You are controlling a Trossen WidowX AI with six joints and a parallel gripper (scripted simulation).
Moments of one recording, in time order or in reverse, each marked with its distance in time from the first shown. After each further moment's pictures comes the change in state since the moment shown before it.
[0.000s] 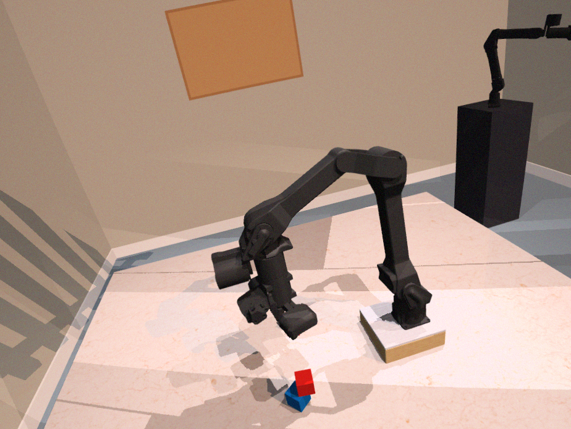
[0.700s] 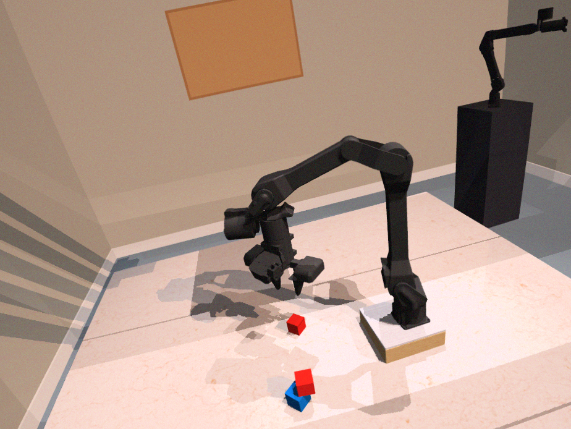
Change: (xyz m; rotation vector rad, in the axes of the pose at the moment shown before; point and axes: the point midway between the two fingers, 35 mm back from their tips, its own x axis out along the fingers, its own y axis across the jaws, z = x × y) arm -0.023 -0.084 -0.057 -0.445 -0.004 -0.014
